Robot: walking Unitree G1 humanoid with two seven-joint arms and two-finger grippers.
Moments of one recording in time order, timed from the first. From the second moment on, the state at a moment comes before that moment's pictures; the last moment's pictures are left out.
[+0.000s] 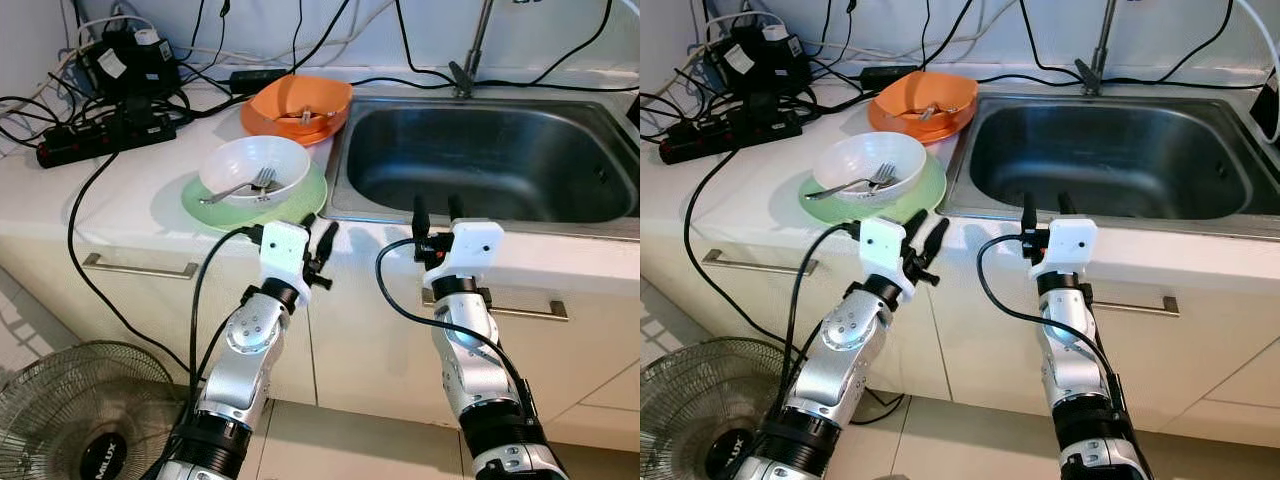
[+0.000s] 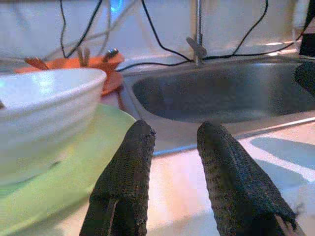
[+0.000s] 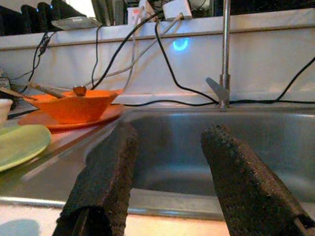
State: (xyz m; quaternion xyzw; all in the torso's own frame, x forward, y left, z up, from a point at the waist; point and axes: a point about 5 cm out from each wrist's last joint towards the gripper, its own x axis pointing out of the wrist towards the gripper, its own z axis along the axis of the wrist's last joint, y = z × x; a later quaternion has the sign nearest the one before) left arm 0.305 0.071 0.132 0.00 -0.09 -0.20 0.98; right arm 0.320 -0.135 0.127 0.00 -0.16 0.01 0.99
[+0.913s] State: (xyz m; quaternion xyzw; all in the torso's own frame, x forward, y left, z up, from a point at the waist) left arm 0.262 0.115 0.134 0.22 -0.16 -0.13 0.95; right arm 0.320 -0.128 0.122 0.01 -0.13 0.00 0.99
